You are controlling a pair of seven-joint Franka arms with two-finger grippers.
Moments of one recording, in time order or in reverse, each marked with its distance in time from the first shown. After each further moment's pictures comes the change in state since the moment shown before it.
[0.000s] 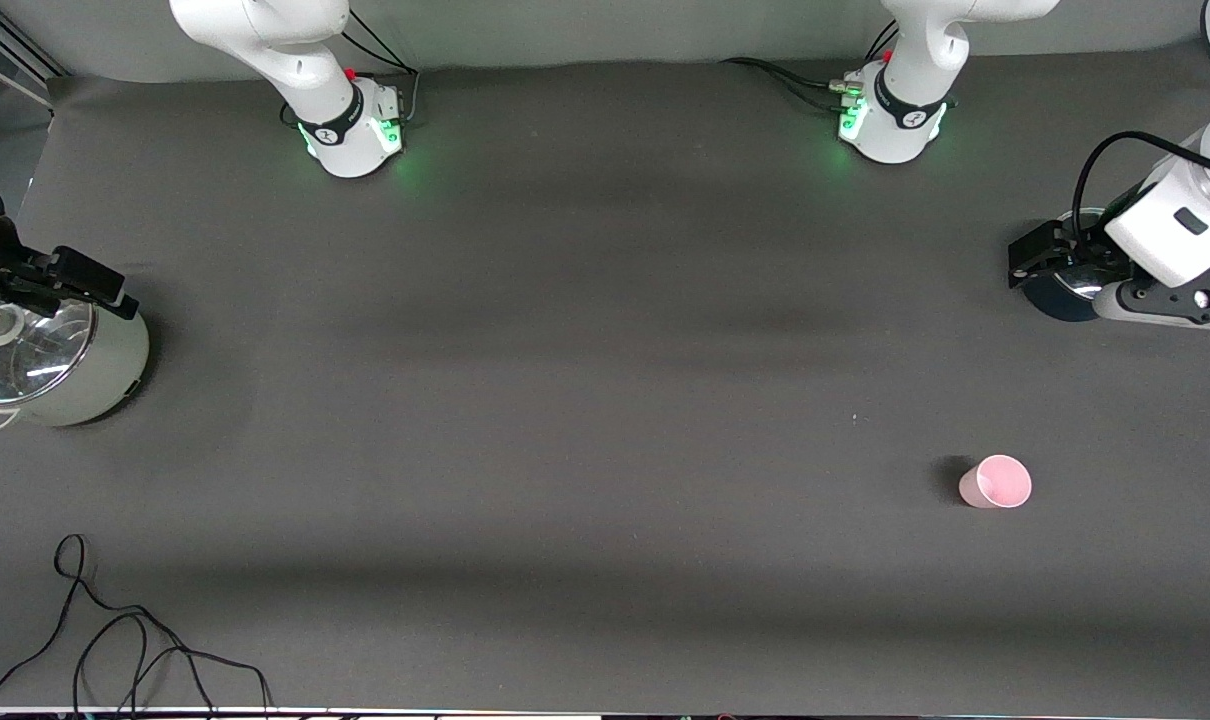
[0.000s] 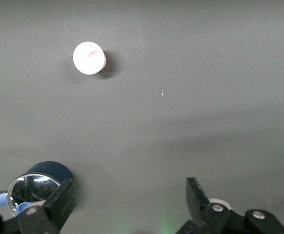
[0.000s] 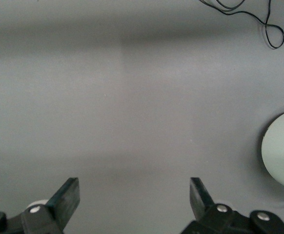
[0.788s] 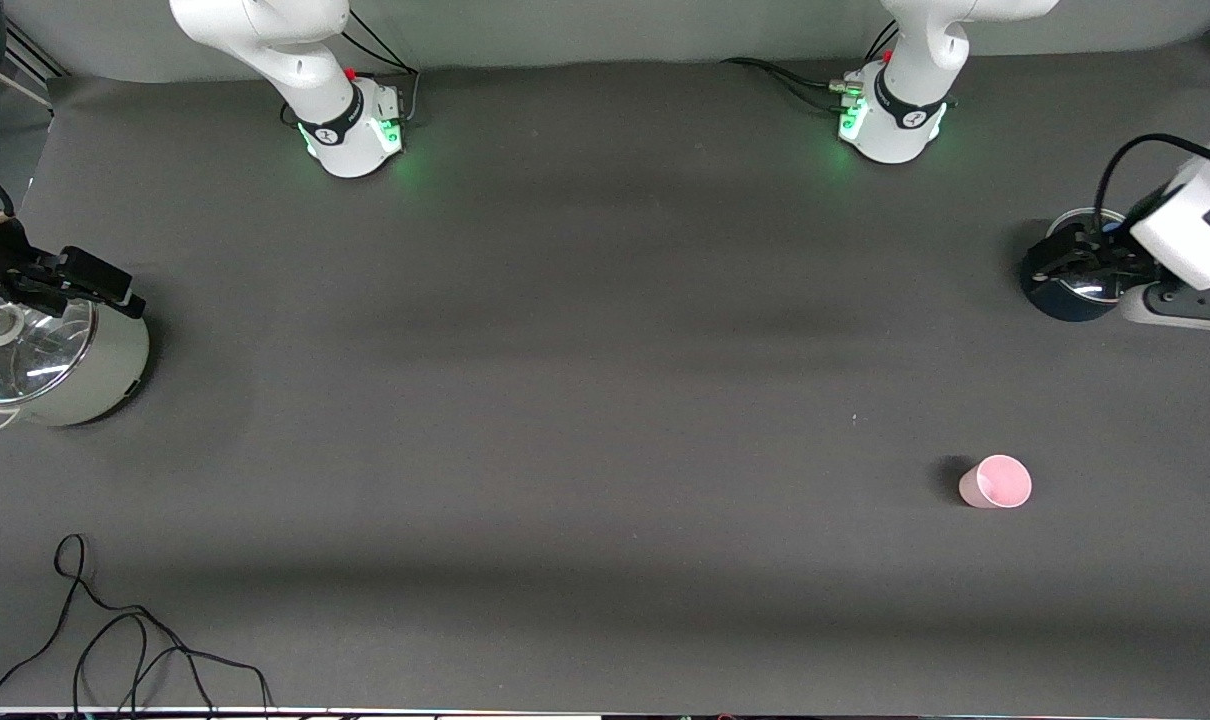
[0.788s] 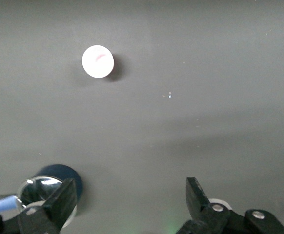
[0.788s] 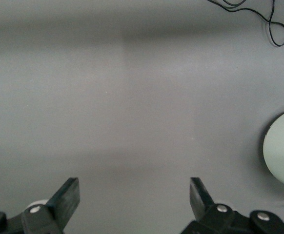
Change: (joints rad) left arm 0.042 0.011 0.014 0.010 0.006 0.011 0.095; right arm 0.008 0.003 0.000 0.000 0.001 -0.008 0.000
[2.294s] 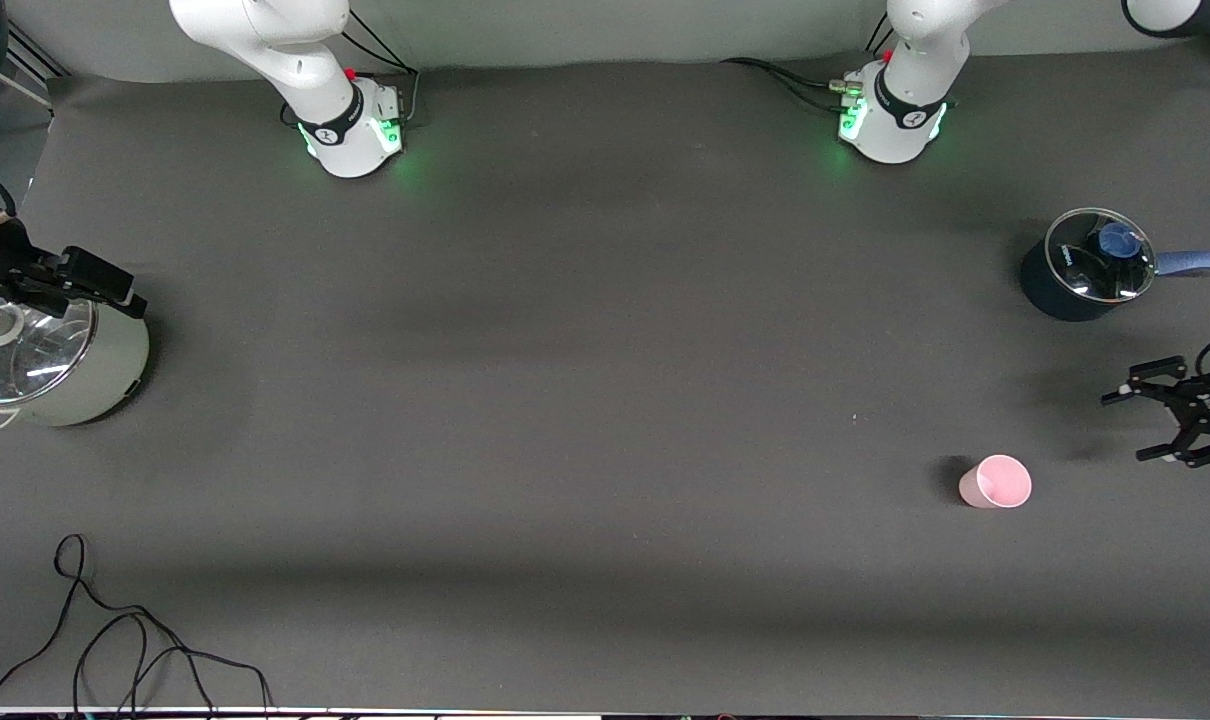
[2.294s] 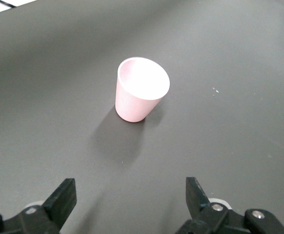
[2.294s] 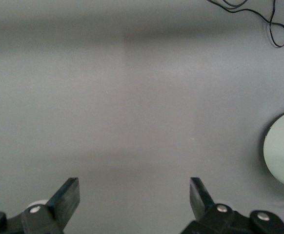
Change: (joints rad) left arm 0.603 0.654 0.008 0.000 -0.807 0.300 1.778; right arm 0.001 0.001 0.001 0.003 0.000 0.001 0.000
